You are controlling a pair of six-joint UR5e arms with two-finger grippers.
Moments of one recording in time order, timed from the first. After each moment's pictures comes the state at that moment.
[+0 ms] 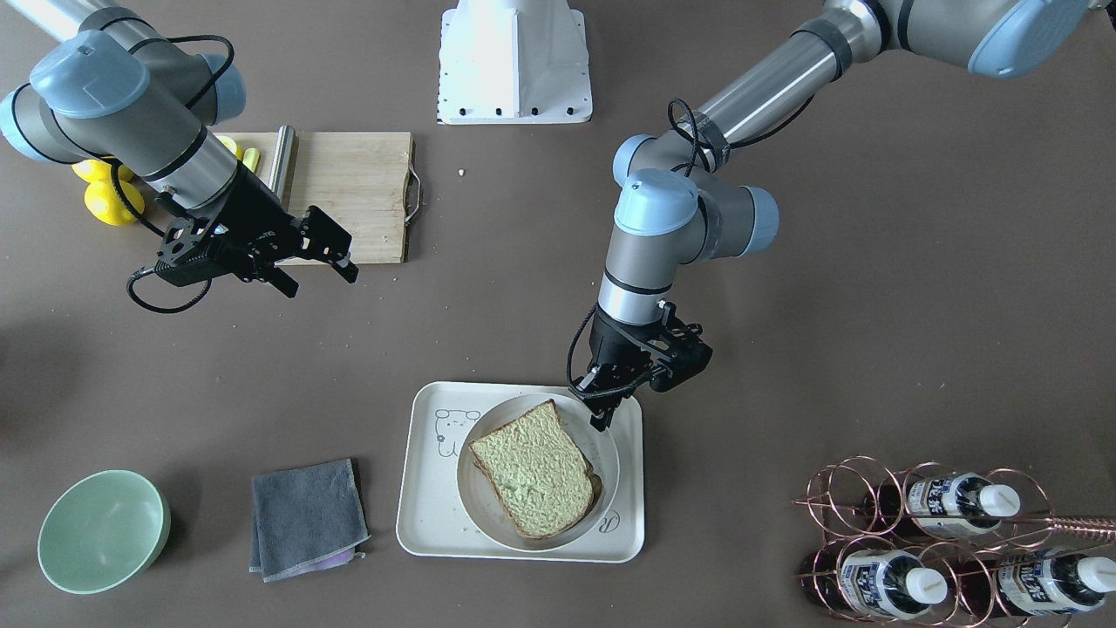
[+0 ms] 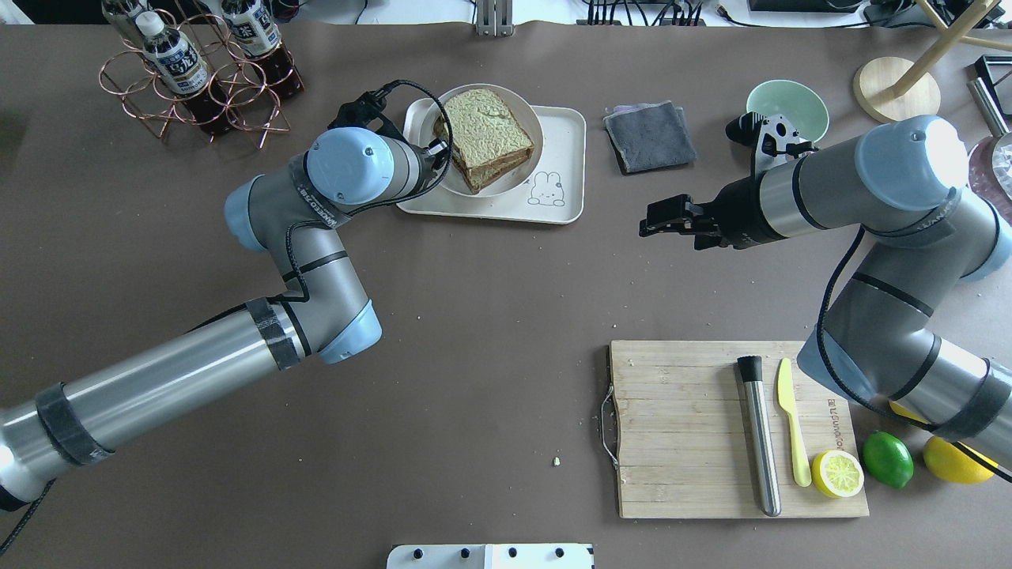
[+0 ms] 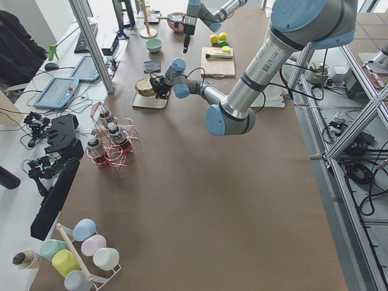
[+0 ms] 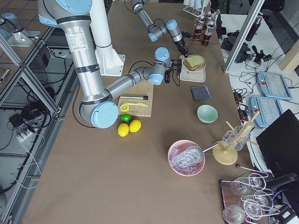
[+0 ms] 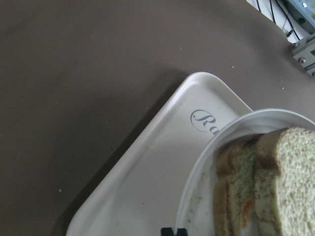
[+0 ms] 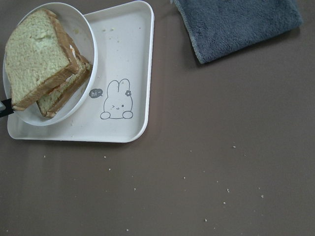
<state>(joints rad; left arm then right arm) -0.64 -2.38 -1.18 -2.22 -1.56 -1.80 0.77 -1.30 1.77 -0.89 2.06 1.30</state>
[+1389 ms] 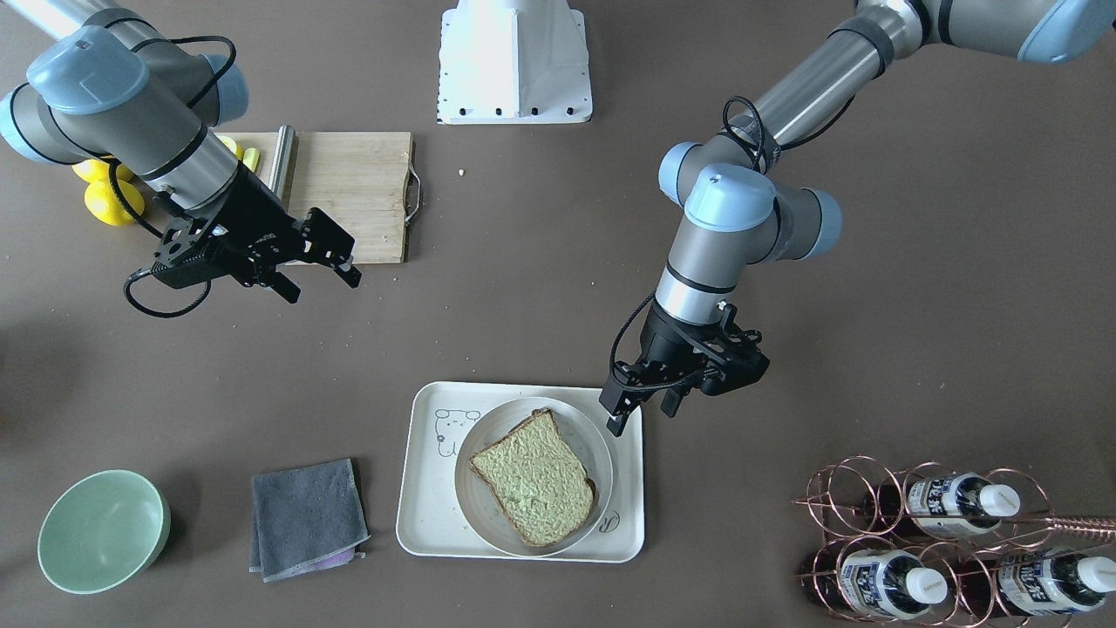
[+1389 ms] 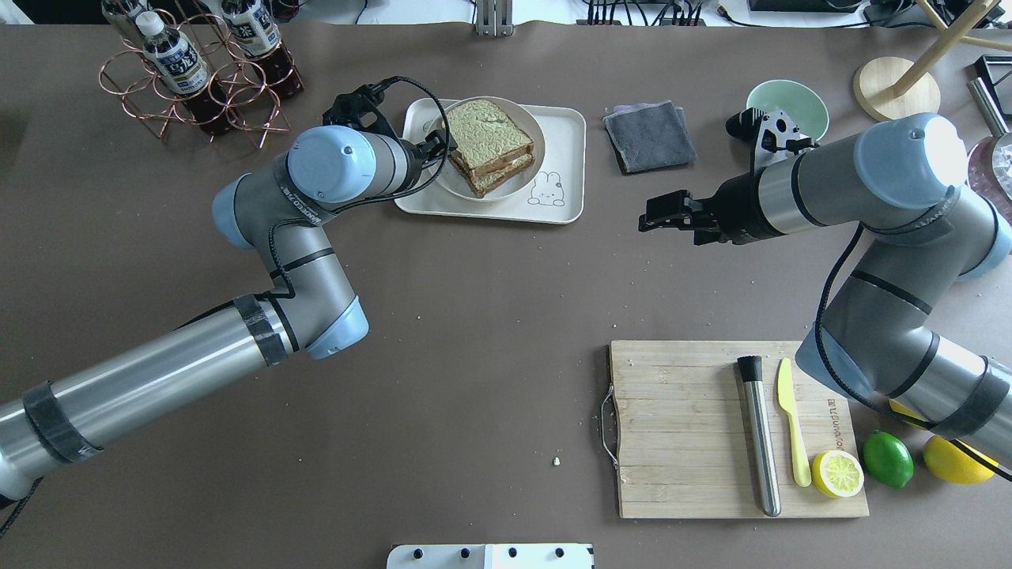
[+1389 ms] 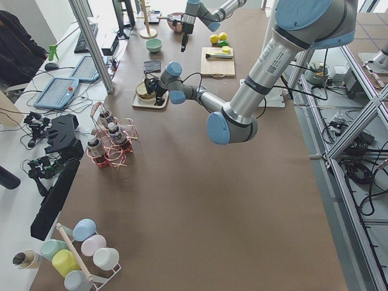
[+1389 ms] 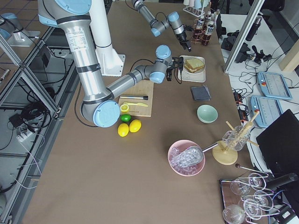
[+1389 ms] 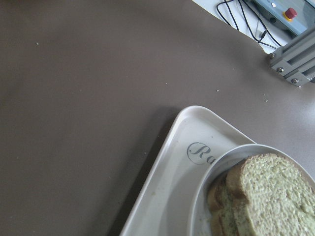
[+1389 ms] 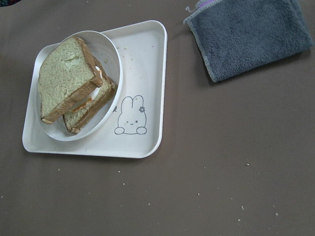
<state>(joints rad) -0.71 -2.26 -1.30 -2.30 -1.67 -1.63 0.79 -1.26 1.77 -0.89 2.05 1.30</state>
